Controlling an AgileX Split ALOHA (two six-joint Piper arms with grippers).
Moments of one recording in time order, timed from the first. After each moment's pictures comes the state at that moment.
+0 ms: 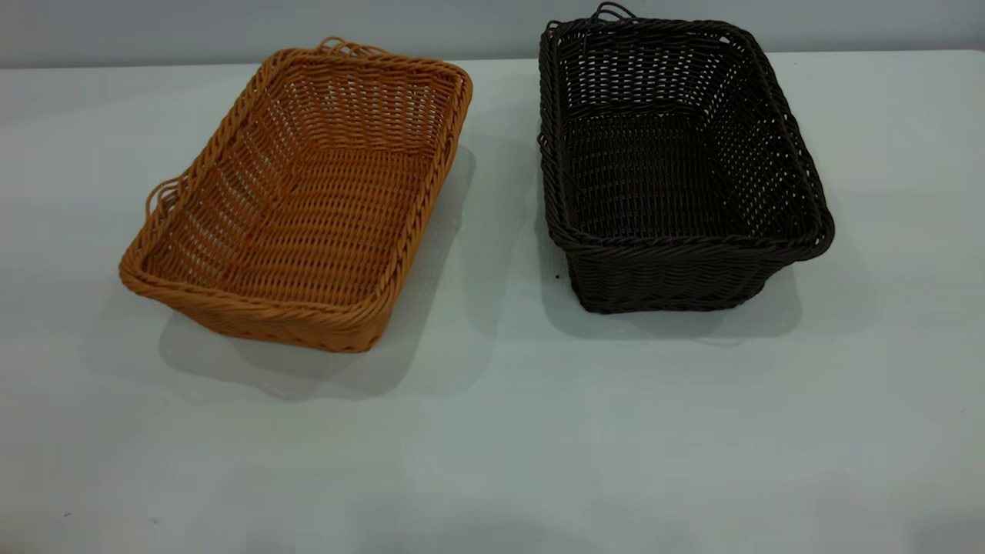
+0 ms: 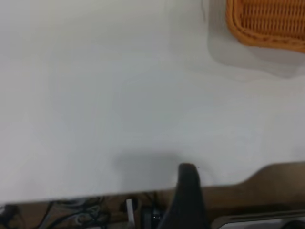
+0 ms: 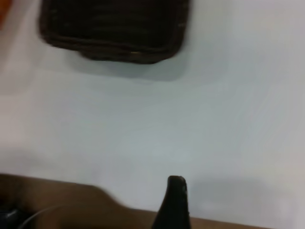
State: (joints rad) left arm 0.03 0.71 -0.58 -0.02 0.83 0.11; right arm 0.17 0.72 -0.52 0.15 0.85 -0.04
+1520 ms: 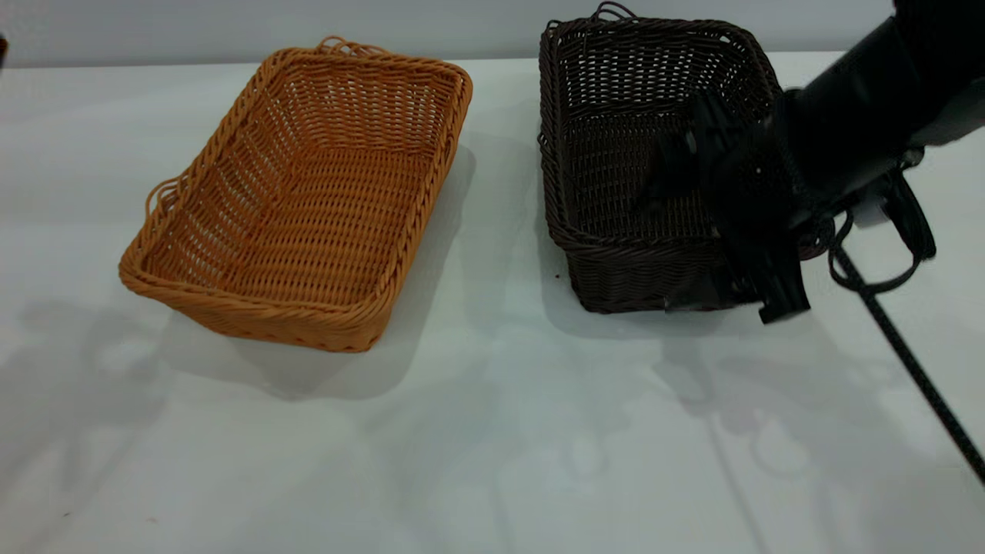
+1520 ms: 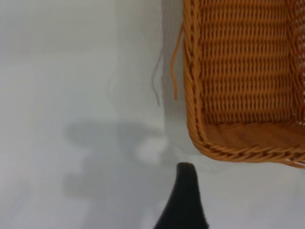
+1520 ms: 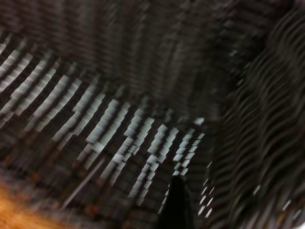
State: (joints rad) left arm 0.03 1.41 -0.79 -0.37 0.44 0.46; right arm 0.35 2.11 -0.85 1.79 0.26 -0.13
